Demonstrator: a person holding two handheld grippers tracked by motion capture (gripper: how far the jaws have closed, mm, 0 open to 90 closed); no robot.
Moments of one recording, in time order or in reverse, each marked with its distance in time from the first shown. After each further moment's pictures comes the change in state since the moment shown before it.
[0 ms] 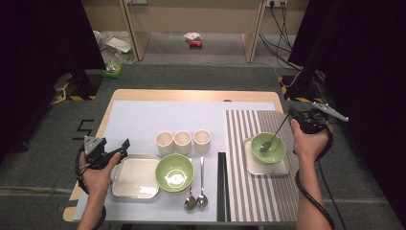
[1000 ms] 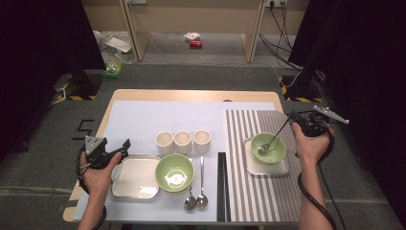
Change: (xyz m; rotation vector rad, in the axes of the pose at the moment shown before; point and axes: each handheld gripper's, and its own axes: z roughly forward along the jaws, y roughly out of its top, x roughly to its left) left arm -0.001 0.000 0.001 0.003 -0.002 0.001; right arm -0.014 -0.010 0.002 0.050 -0.016 0.013
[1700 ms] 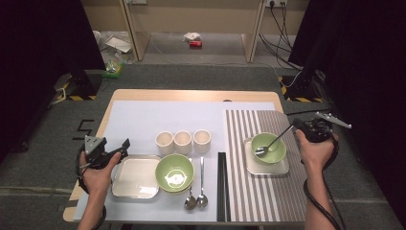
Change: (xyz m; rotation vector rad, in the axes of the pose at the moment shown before) left arm 0.000 0.001 0.000 -0.002 0.007 -0.001; right arm -0.020 -0.014 -0.004 0.065 -0.031 -0.020
